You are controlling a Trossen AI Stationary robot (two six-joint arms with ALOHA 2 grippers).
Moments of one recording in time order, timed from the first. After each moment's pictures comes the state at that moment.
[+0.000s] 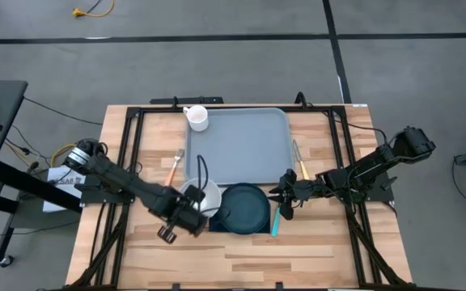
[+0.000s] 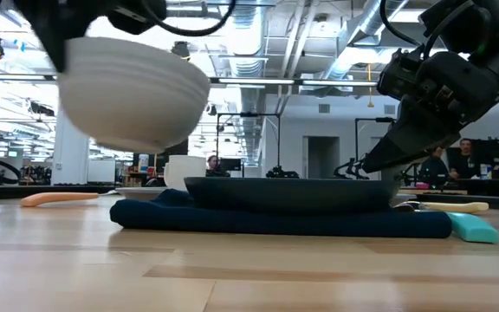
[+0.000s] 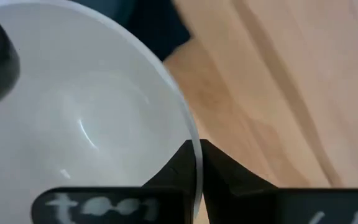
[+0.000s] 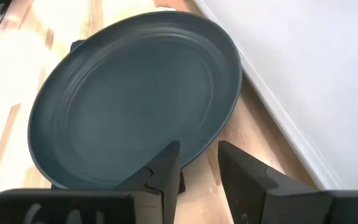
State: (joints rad) left arm -0.49 1.66 1.38 -1.15 -0.09 0.09; right arm 0.30 1.36 0.36 0.35 0.26 0.47
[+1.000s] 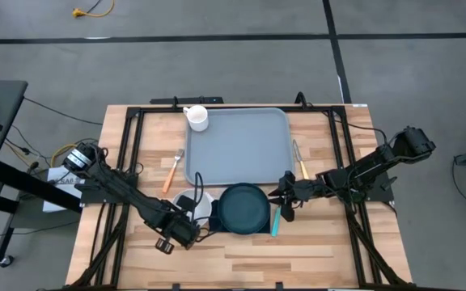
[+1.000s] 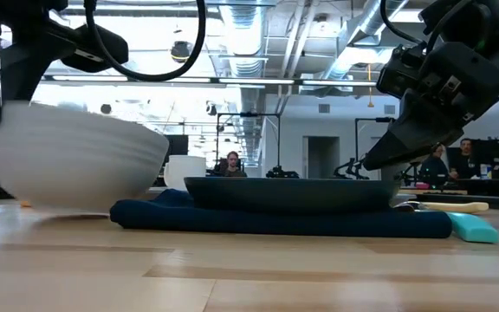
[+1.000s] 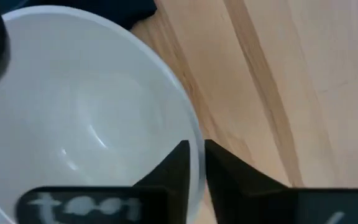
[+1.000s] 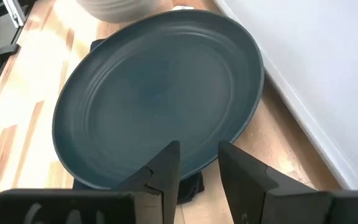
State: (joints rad) left arm -0.58 1.66 1.19 -0.97 -0.07 -0.16; right arm 0.30 1.36 0.36 0.38 0.20 0.47
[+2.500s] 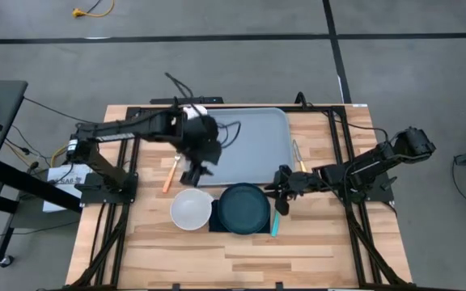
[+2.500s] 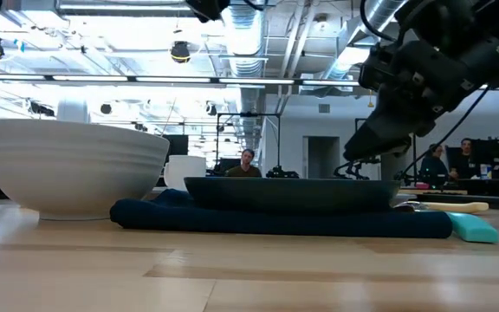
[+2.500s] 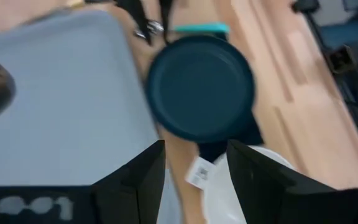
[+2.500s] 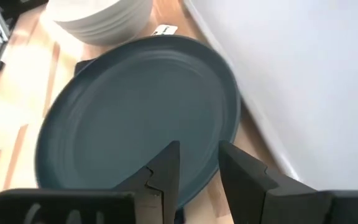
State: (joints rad) left arm 0.08 1.59 1.74 -1.16 0.25 0.31; right arm 0.21 1.36 0.44 0.30 0.16 0.43
